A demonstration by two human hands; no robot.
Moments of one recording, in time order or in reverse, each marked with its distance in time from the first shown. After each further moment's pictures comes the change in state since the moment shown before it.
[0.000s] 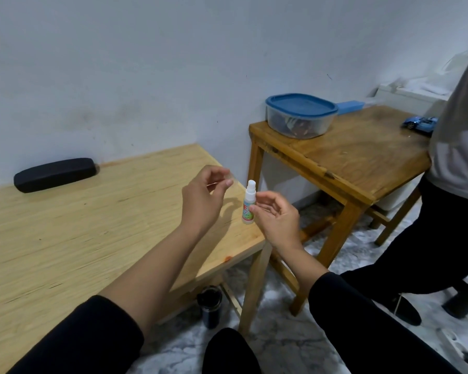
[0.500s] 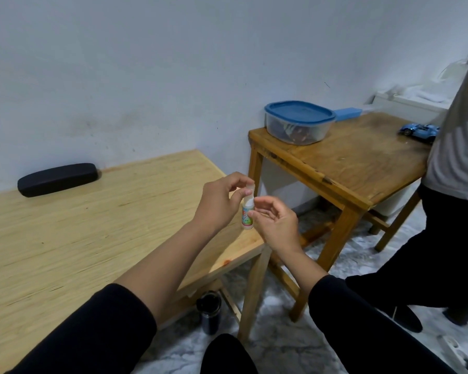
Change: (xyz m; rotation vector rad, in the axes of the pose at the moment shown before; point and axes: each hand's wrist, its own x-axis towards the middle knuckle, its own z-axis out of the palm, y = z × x) left_hand 0.003 0.013 0.014 0.164 -0.250 0.172; right_hand -0.002 -0.008 -0.004 -0.002 -0.056 0.003
